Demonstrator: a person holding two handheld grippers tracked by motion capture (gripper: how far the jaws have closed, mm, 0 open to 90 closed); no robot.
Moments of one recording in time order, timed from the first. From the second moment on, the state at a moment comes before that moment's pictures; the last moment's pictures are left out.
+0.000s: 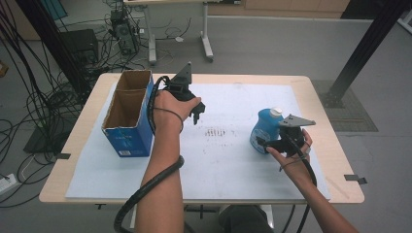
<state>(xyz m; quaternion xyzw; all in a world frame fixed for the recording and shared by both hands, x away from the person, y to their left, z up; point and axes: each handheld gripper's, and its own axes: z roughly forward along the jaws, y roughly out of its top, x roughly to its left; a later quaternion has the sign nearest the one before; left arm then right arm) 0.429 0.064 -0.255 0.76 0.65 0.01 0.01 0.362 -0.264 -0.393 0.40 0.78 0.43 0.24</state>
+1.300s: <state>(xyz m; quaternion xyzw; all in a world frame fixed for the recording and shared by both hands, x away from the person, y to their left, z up) 0.429 0.062 -0.253 0.76 0.65 0.01 0.01 0.363 -0.265 -0.392 0.40 0.78 0.42 0.24</state>
